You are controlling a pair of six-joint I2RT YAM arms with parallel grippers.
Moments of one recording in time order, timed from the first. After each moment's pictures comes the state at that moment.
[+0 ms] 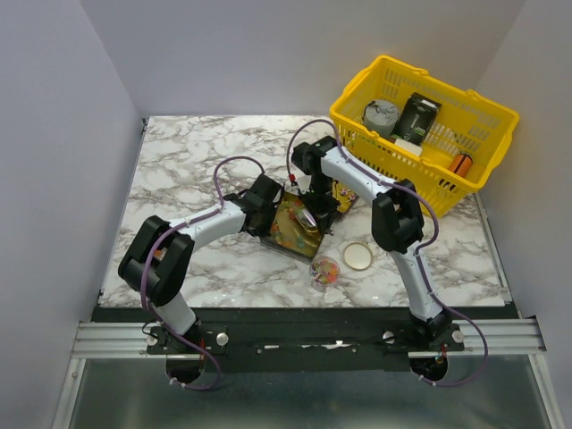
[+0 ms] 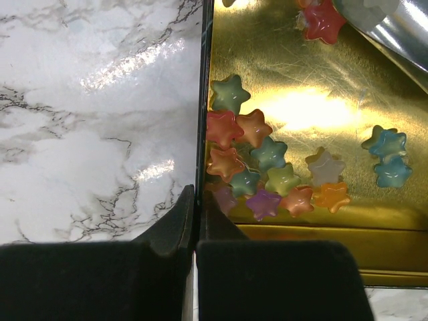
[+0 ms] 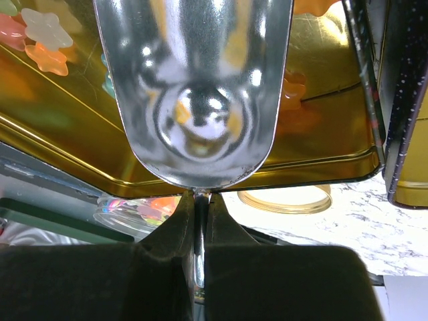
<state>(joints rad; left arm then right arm) -0.61 1.65 1.01 -0.44 -0.08 -0.25 0.64 2.34 2.10 -1.49 -0.20 0.02</state>
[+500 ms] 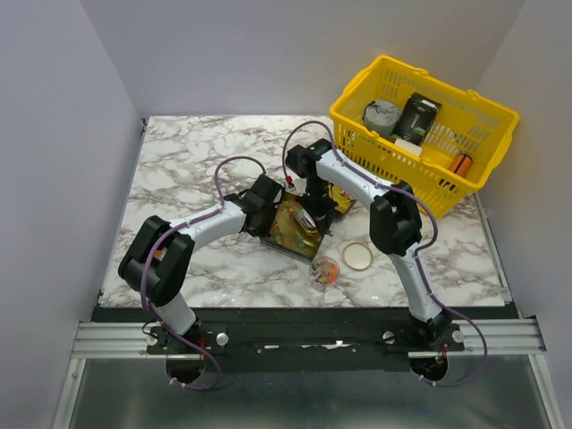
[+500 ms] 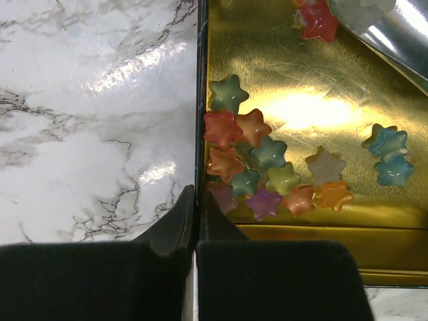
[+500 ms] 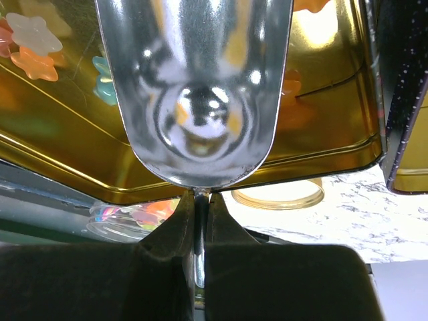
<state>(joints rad) -0.61 1.65 1.01 -0.43 -0.08 -0.23 0.68 2.33 2.10 -1.48 -0.12 0.06</state>
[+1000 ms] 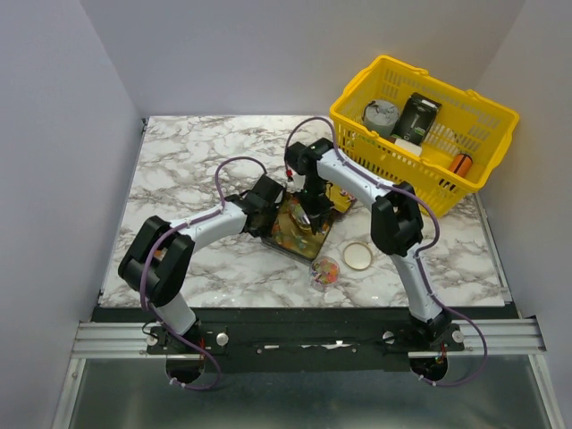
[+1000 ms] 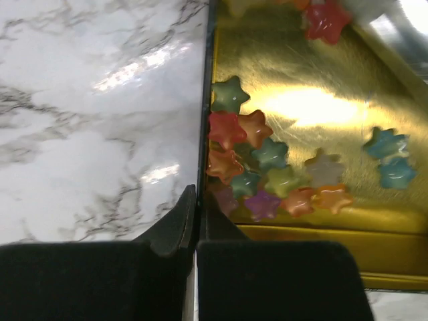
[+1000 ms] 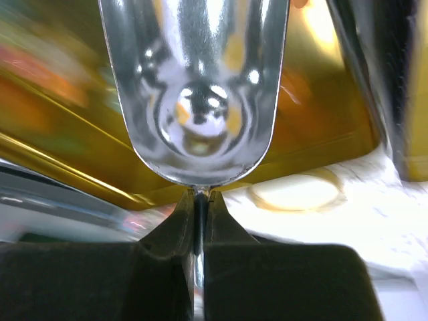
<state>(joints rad) -0.62 1.65 1.01 -0.44 -0.11 -0.23 0.68 2.29 2.06 -1.44 -0.11 0.16</state>
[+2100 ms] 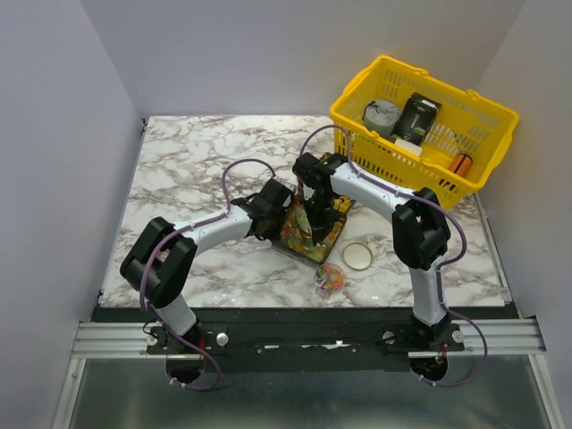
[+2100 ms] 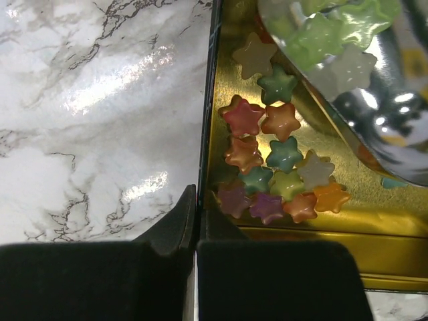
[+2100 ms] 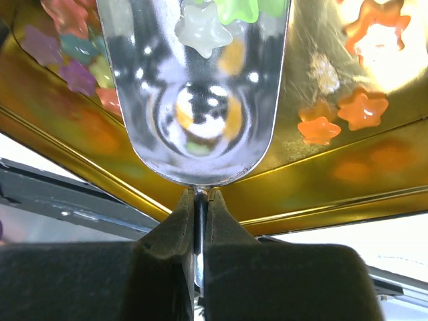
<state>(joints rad) -0.68 1.65 1.01 -0.39 -0.07 -0.27 0.70 2.07 1.72 -1.19 -0.18 0.37</state>
